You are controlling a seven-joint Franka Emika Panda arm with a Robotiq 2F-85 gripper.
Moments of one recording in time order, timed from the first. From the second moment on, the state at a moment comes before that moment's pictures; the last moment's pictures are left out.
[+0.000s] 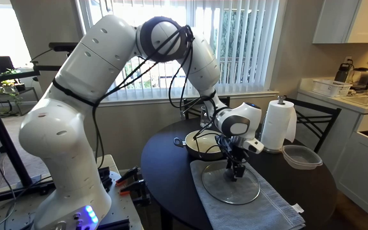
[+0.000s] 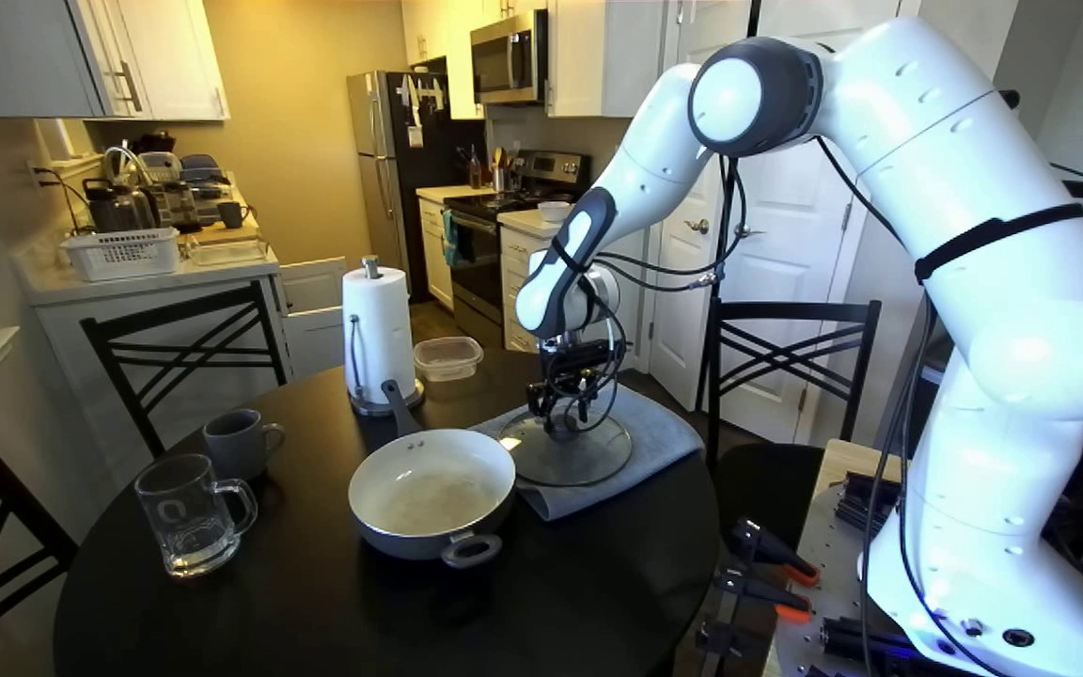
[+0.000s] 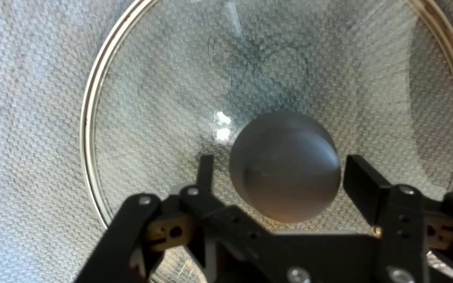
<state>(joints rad) -0.13 0.72 -0.09 -1.89 0.12 2.45 0.22</state>
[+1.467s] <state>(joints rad) -0.06 0.56 -0.13 -1.89 0.12 2.23 0.35</state>
